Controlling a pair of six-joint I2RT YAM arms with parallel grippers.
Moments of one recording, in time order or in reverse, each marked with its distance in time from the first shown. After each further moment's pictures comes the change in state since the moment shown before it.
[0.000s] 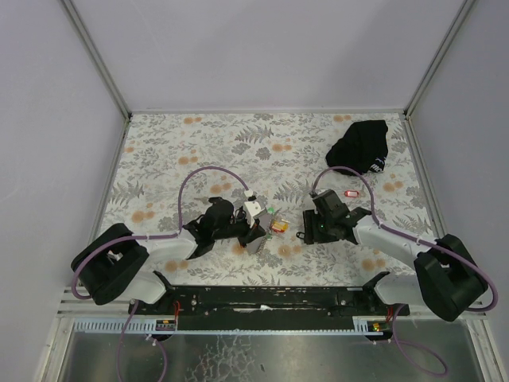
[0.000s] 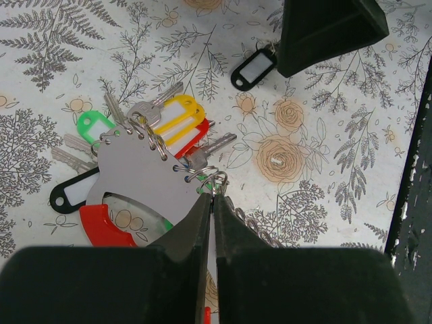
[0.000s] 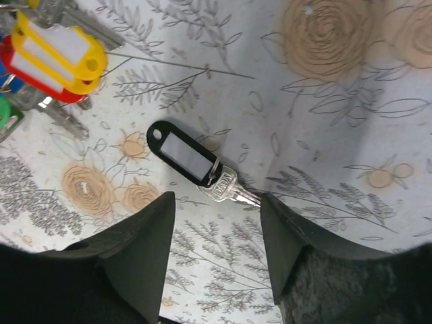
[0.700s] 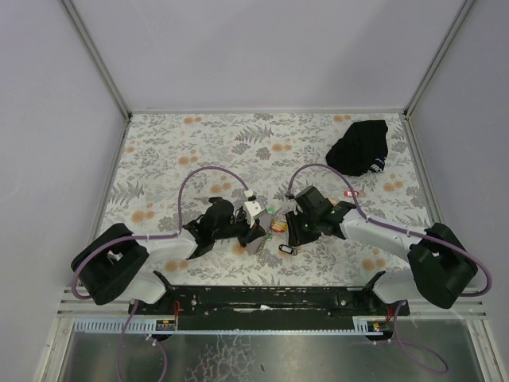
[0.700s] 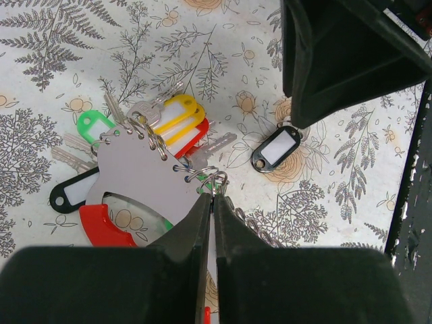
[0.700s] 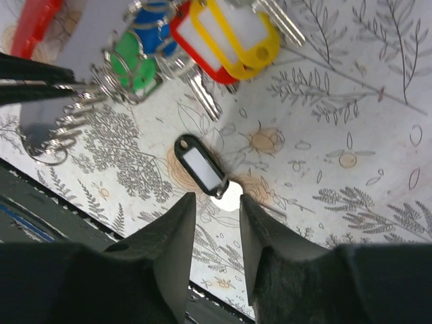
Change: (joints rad) left arm 0.000 0.000 0.000 -0.001 0.000 0.000; right arm 0.144 0.082 0.122 -0.029 -0.151 -0.032
